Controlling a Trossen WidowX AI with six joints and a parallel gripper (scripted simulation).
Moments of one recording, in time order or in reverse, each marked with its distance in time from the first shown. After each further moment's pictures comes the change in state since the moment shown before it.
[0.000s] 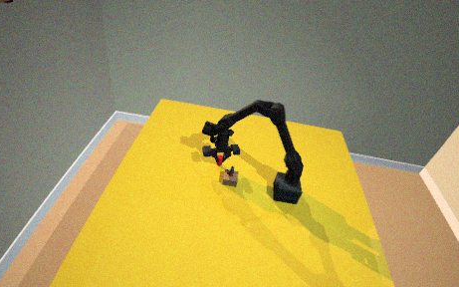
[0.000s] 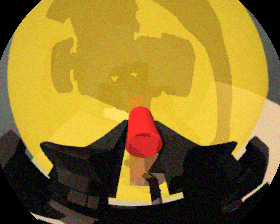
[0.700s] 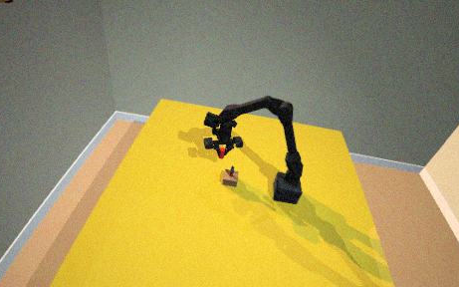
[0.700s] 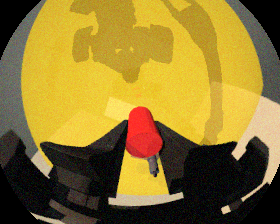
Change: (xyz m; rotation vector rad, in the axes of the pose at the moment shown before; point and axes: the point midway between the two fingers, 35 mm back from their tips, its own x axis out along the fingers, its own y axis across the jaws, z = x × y) arm -0.065 0.001 -0.017 -0.002 -0.008 0.012
